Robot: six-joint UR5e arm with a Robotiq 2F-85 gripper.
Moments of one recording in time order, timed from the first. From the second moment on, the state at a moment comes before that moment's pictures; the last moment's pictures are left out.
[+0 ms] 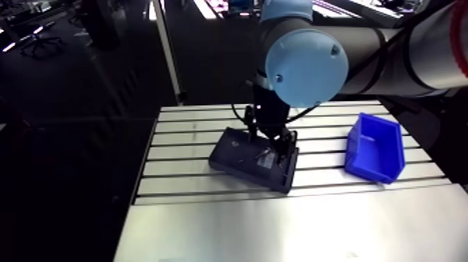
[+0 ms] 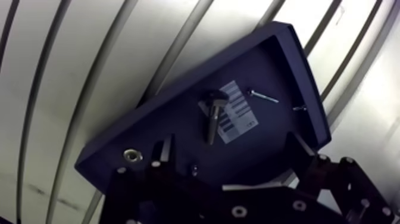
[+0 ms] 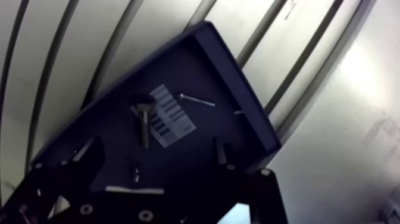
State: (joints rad) arm -0.09 -1.22 1.97 -2.19 -1.57 -0.64
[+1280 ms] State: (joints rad) arm -0.09 -1.18 1.96 -2.24 -1.57 -0.64
